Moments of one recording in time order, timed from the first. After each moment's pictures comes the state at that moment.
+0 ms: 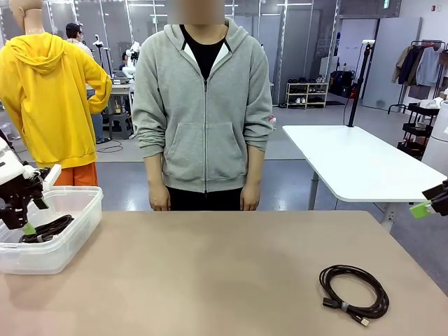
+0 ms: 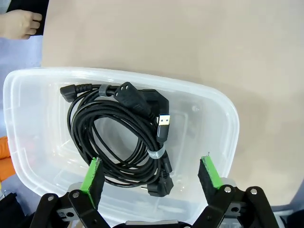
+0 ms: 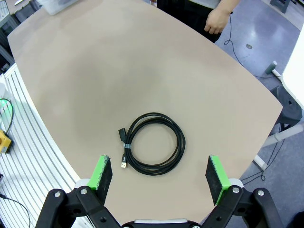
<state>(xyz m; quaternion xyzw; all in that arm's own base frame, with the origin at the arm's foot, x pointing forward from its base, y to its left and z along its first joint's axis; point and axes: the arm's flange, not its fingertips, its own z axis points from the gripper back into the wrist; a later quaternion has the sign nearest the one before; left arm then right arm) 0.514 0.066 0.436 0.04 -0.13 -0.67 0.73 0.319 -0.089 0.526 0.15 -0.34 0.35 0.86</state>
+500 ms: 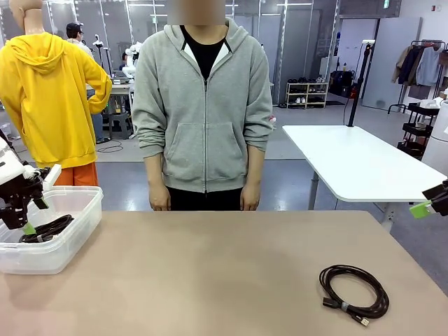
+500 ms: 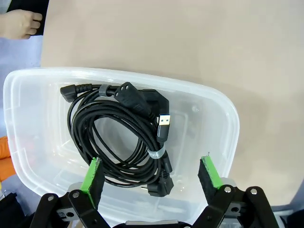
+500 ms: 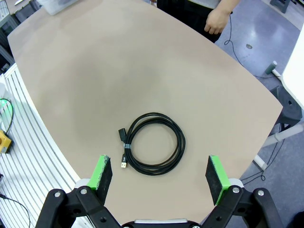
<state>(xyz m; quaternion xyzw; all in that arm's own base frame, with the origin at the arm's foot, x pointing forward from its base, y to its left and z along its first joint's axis) 0.514 0.066 0.436 0.04 -0.13 -0.67 0.73 0.319 -0.089 0.526 0.15 -0.34 0.35 0.86</state>
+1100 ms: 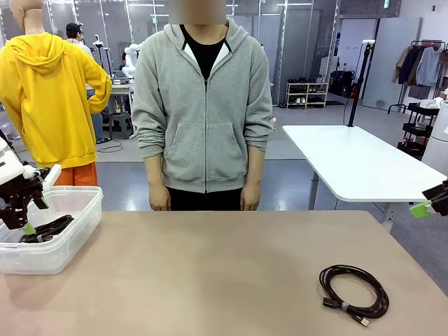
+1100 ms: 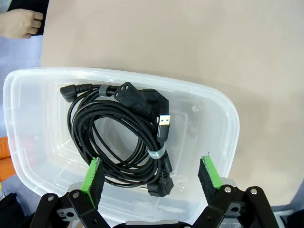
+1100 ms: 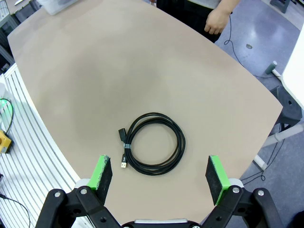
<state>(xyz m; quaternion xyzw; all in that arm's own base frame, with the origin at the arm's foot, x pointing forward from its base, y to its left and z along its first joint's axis) 0.514 0.066 0.436 0.04 -0.13 -0.67 0.73 0.319 -0.089 0.526 0.15 -0.34 0.35 0.86</state>
